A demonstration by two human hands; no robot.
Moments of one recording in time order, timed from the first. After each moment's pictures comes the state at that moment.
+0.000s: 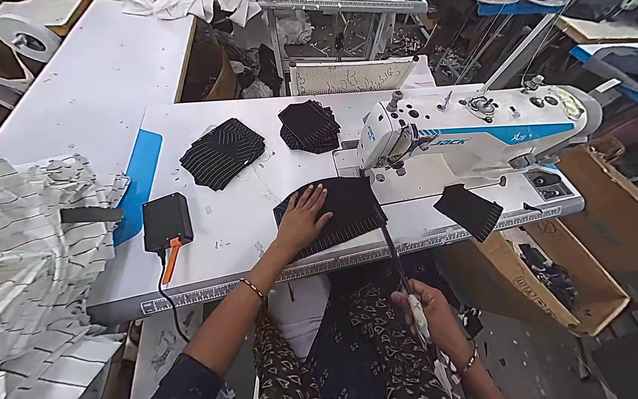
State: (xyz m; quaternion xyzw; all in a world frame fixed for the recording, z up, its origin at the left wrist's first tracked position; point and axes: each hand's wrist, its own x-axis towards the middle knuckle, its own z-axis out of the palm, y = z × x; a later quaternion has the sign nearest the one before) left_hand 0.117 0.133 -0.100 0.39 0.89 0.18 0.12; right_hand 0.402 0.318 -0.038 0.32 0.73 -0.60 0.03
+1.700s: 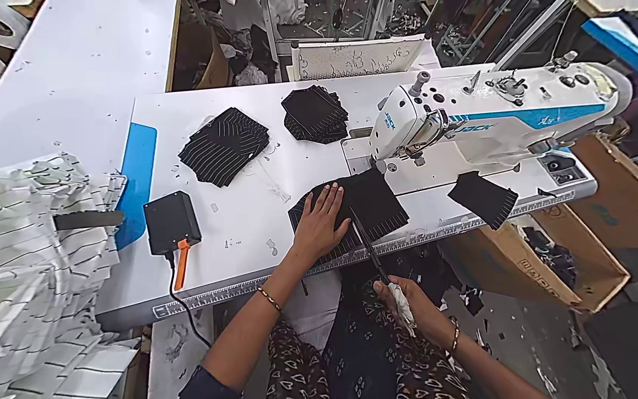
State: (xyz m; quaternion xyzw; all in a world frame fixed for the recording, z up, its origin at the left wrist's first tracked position) left_hand 0.141 0.132 -0.099 0.42 0.89 0.18 0.11; right_hand 0.362 0.275 -0.045 0.33 0.63 -0.67 0.21
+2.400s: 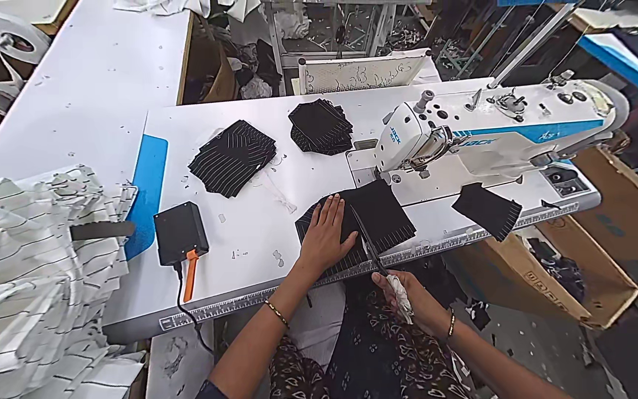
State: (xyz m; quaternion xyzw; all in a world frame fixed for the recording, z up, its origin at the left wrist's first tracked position) left_hand 0.144 0.132 -0.094 0.40 0.89 0.20 0.11; right_hand 0.326 0.277 -0.041 0.33 0.61 -0.70 0.19
